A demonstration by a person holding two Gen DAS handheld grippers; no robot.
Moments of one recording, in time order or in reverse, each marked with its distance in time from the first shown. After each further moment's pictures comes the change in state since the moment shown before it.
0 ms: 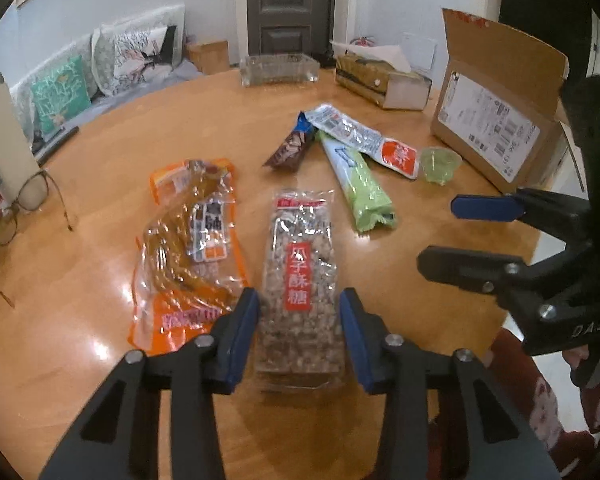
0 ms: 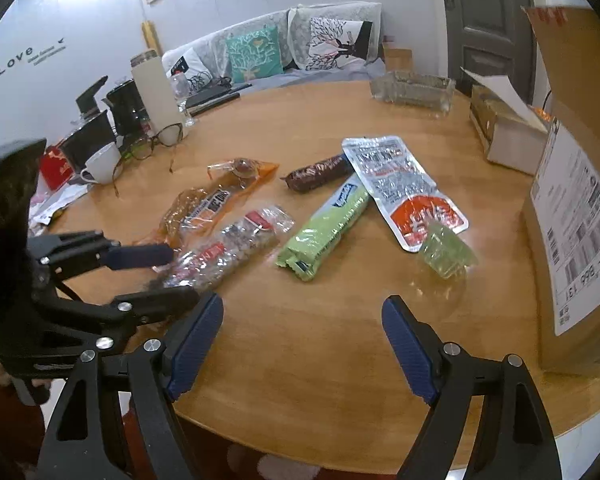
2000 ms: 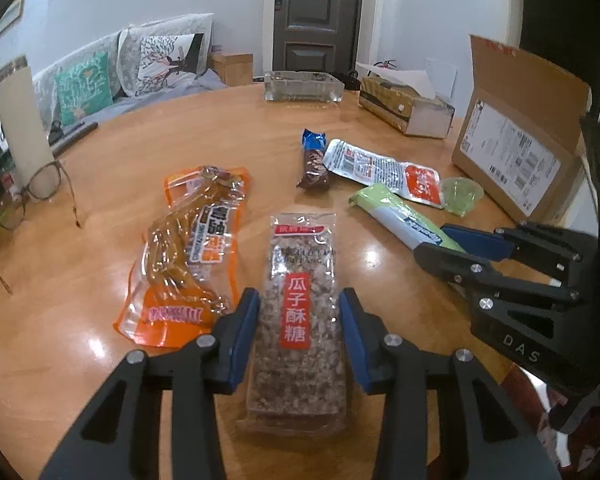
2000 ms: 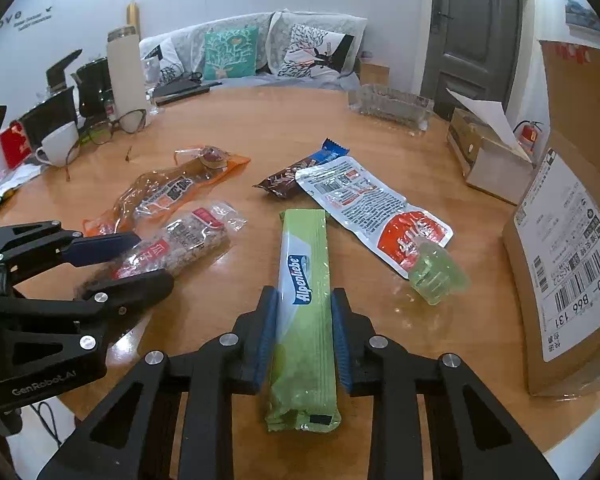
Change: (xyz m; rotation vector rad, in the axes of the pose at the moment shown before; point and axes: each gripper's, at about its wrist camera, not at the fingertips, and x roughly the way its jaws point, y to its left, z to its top) left arm 0.005 0.015 0.000 -0.100 -0.078 0.021; right arm 0.019 0.016 -0.001 -0.075 -0.053 -0.222
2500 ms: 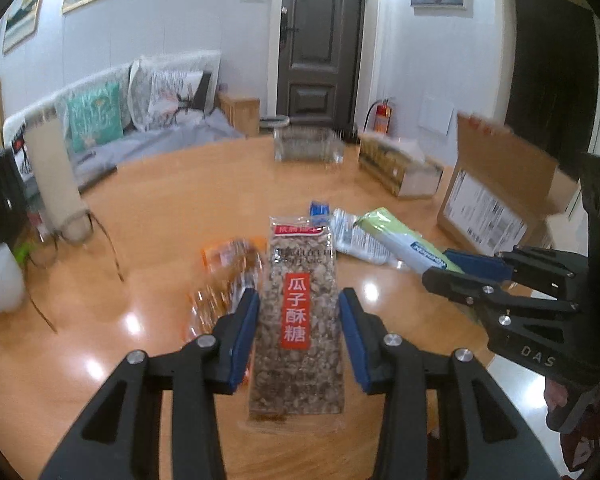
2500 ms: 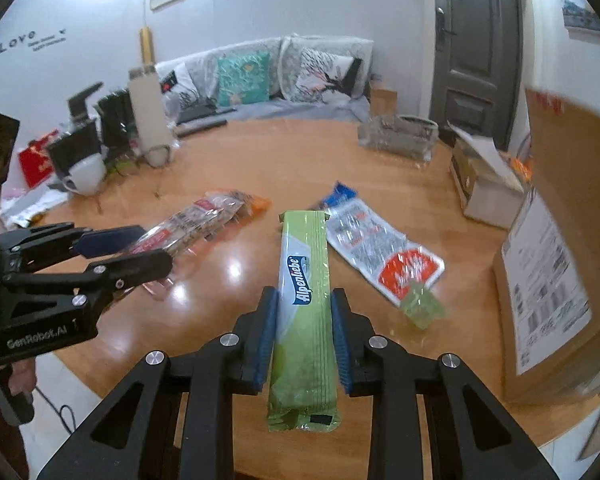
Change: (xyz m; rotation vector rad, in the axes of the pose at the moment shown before) left arm -0.073 0.006 0.039 0.009 -0.150 0.009; right arm -0.053 0.000 0.025 -0.004 -0.093 0.101
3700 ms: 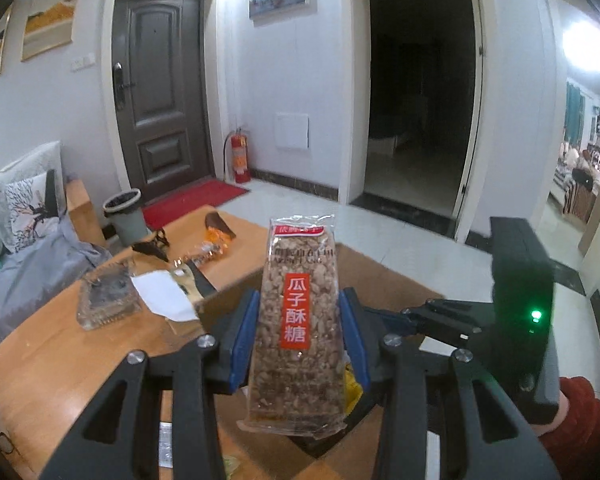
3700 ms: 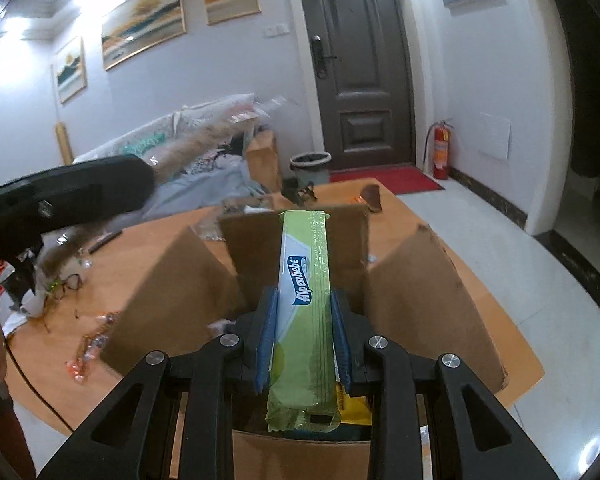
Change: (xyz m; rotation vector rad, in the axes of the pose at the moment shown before) left arm 0.041 -0.264 0.187 0.338 -0.035 -0.367; right arm -0.124 -0.243 0.029 0.296 -0.131 -0.217
